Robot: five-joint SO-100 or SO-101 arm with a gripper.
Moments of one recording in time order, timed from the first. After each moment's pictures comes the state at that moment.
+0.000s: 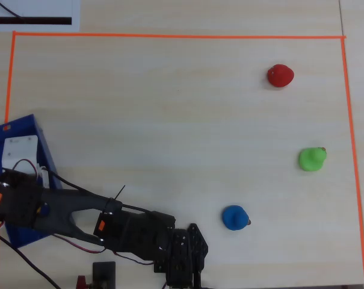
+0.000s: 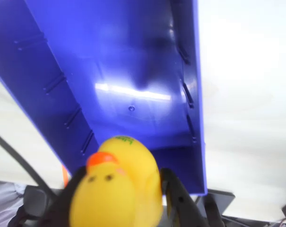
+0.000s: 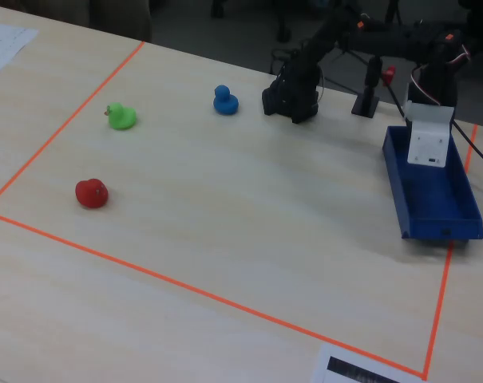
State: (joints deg) arm -68.6 64.3 50.1 95.0 -23.7
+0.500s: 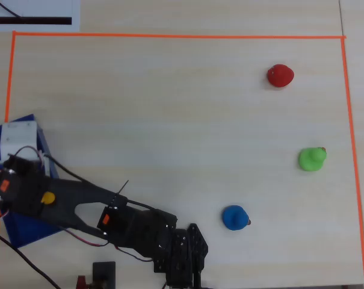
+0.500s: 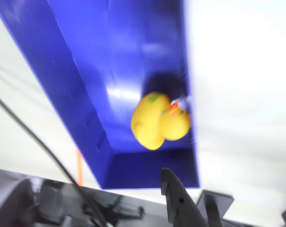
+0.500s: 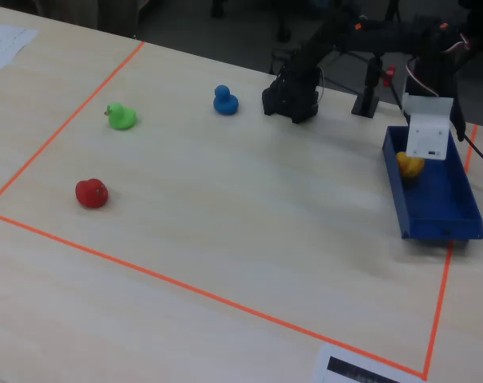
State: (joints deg) arm -61.0 68.2 41.8 99.7 -27.7
